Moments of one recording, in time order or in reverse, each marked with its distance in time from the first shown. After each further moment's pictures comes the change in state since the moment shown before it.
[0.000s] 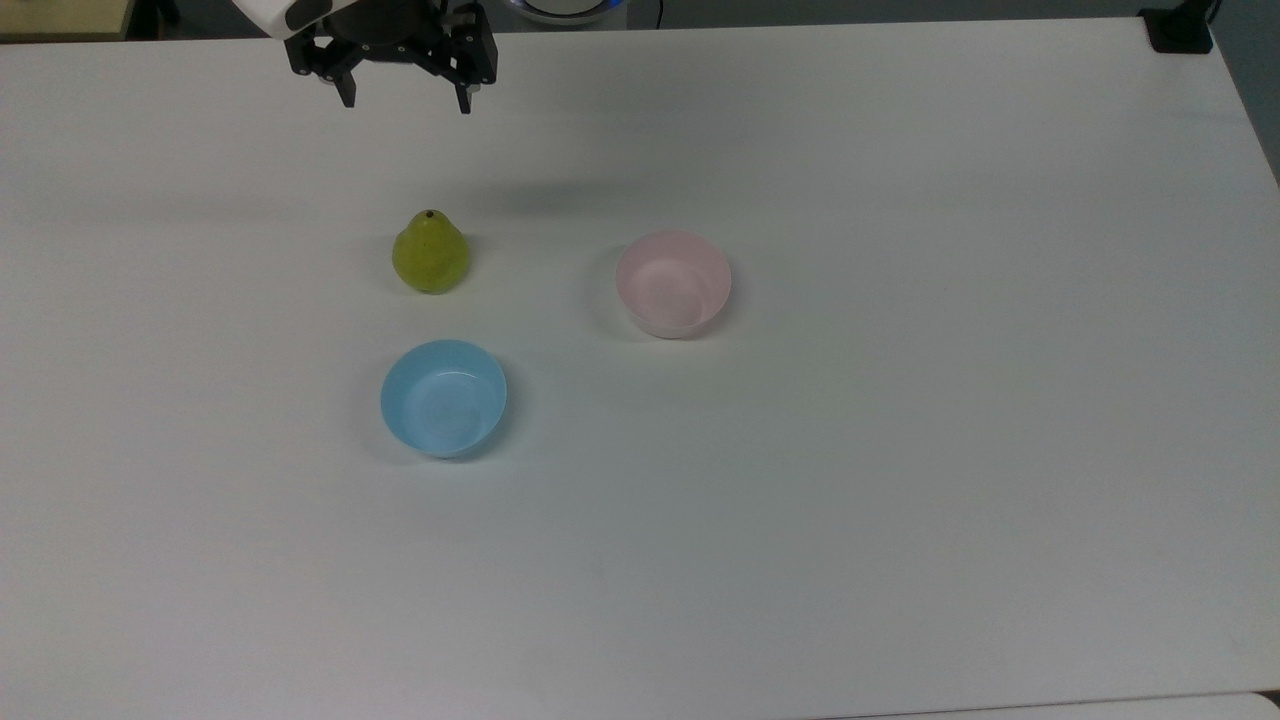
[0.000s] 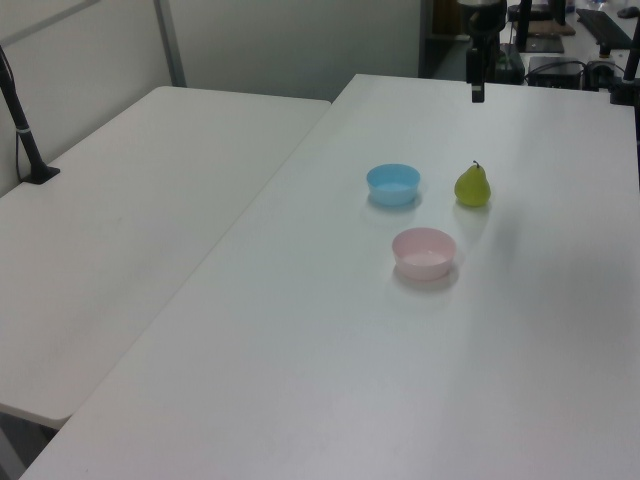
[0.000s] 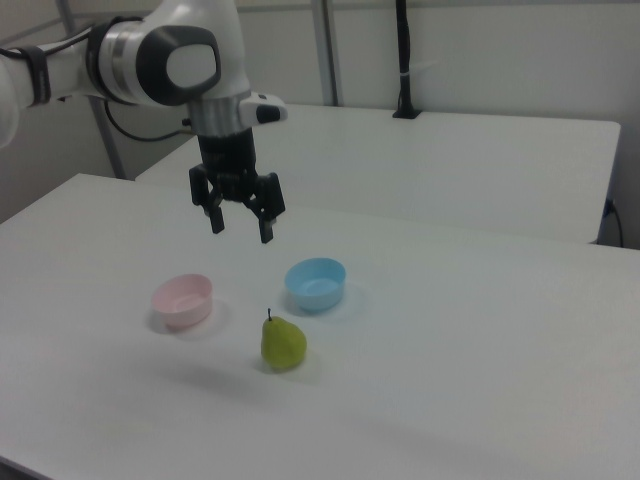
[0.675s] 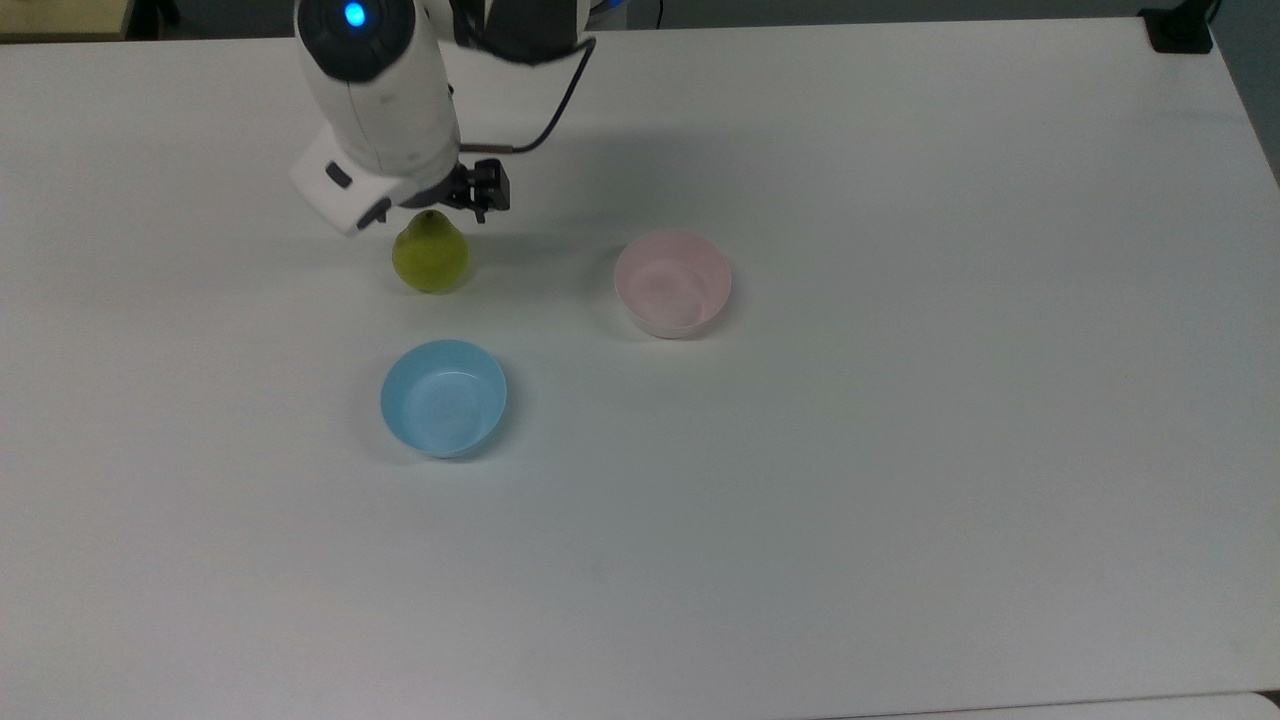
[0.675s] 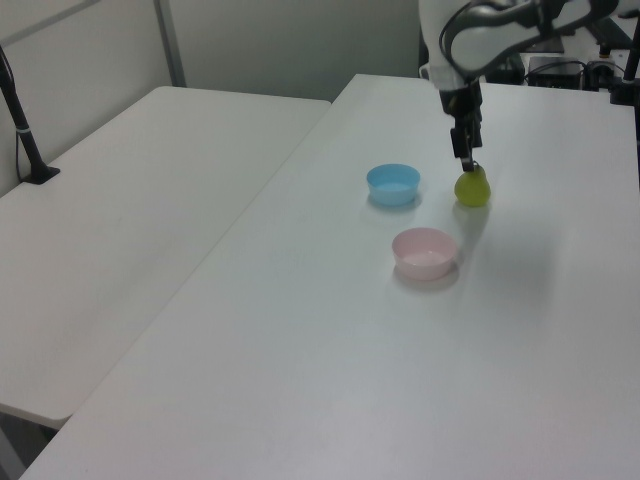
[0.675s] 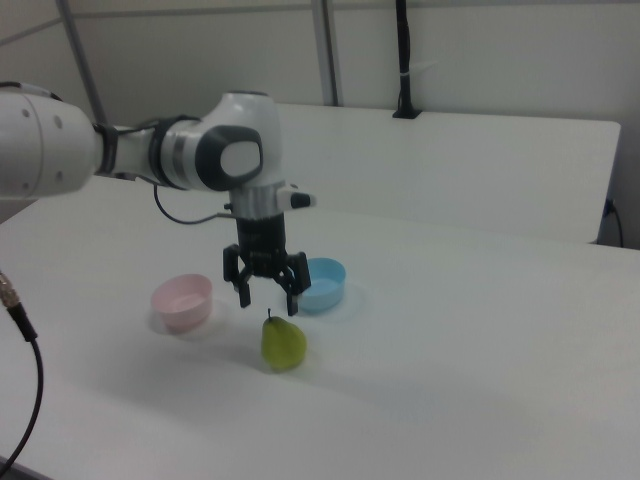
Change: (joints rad) arm 0.000 0.225 -0.005 -0.082 -0.016 0.154 -0.051
